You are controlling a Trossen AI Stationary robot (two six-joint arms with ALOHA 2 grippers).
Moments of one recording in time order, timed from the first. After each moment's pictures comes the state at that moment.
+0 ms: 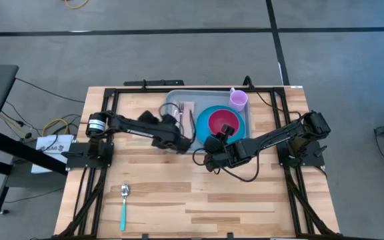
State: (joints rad) left arm -0.03 1.96 1.49 -1.57 -0.83 -1.10; right arm 0.27 1.73 1.22 -0.70 0.81 0.41
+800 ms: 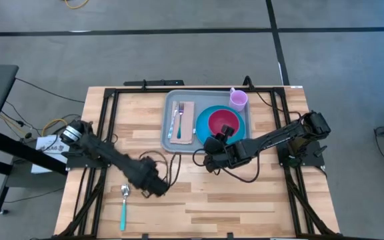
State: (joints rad) left arm -0.50 1.75 1.42 -1.55 0.06 -1.28; right arm 0.28 1.73 1.22 -0.69 0.81 0.41
